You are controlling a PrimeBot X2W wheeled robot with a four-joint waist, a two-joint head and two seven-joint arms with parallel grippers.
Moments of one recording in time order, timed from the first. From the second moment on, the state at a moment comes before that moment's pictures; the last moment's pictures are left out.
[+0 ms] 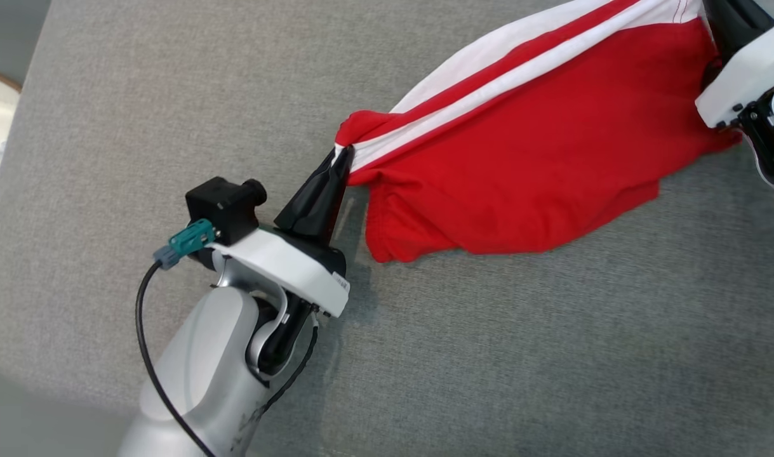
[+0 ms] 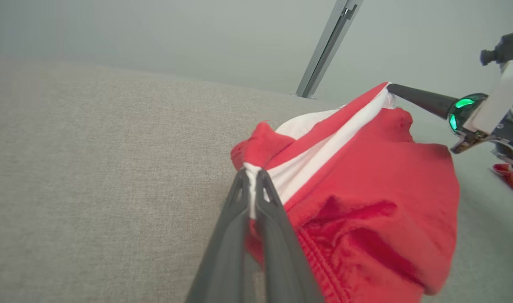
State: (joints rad) left arm -0.52 0.08 -0.42 0.32 -0.59 -0.10 -0.13; right arm -1.05 -0.40 0.47 0.72 0.67 0.13 0.01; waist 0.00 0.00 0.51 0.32
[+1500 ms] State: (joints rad) left arm -0.16 0.11 -0.07 0.15 -0.30 -0.02 -0.26; right arm -0.27 -0.20 0.09 0.21 0.24 0.13 -0.26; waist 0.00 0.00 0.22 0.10
